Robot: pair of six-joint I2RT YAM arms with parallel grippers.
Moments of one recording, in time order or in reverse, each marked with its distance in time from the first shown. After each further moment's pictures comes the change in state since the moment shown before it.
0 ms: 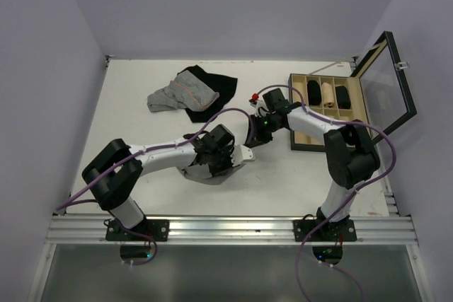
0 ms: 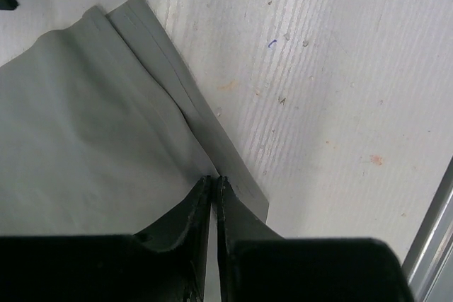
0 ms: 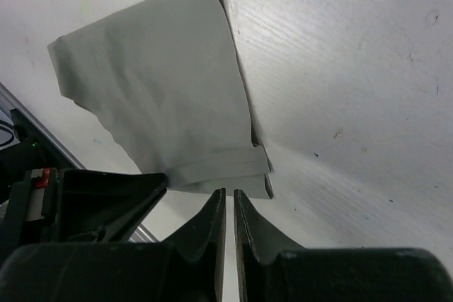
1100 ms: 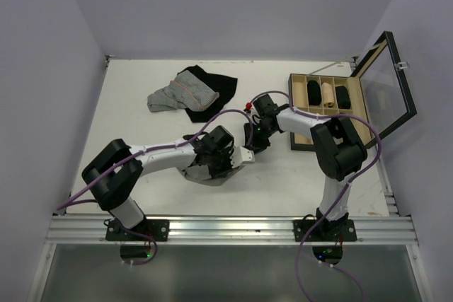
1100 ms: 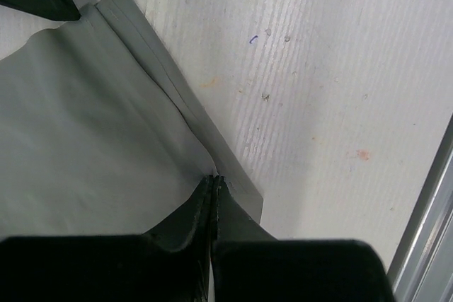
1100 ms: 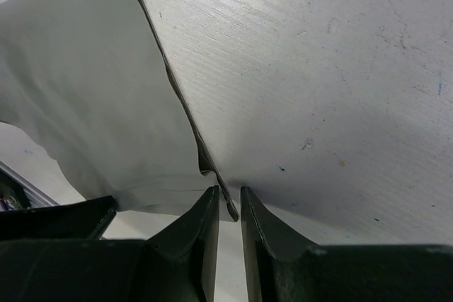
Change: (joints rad) left arm 0.000 0.001 -0.015 0.002 0.028 0.005; right arm 0.055 0.116 0.045 -0.062 0.132 -0.016
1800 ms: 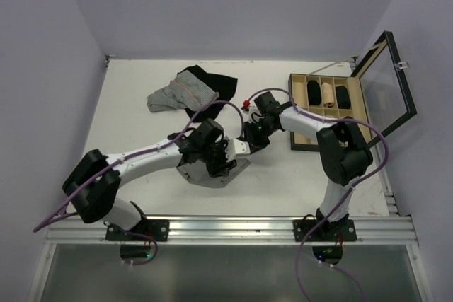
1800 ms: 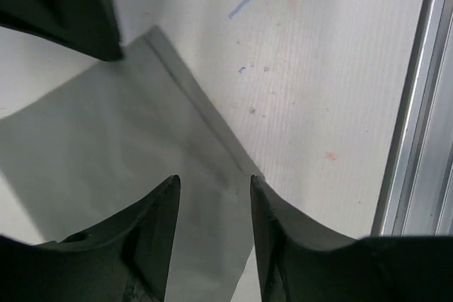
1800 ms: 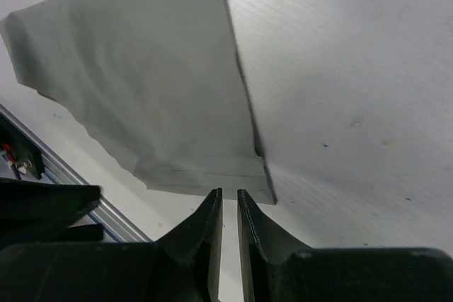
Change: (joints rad) left arm 0.027 -0.103 -0.024 0.023 0.102 -0.002; right arm -0.010 -0.060 0.009 -0.047 -0.076 -0.075
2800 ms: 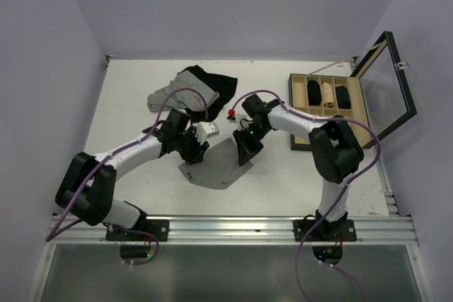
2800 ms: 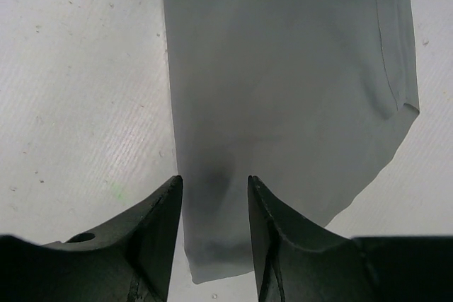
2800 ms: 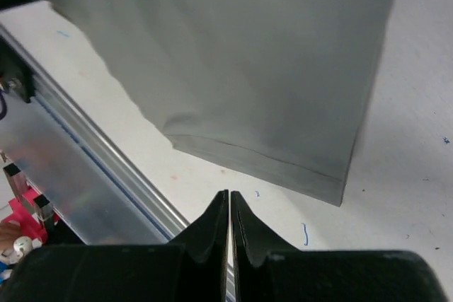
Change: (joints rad) left arm 0.368 -0.100 -0.122 0.022 -0.016 -0.012; right arm 0.106 0.066 0.102 -0.217 -0.064 -0.165
